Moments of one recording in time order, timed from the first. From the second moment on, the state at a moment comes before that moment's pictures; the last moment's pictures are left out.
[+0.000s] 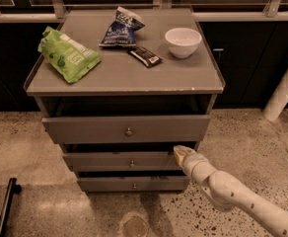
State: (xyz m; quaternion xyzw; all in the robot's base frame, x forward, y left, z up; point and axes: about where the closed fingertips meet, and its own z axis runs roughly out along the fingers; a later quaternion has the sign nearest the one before) arm 0.630 -0.175 0.488 -0.14 0.81 0.12 0.55
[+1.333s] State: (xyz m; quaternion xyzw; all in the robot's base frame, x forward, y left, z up) arm 0.677 -0.158 0.480 -0.16 0.81 0.11 0.55
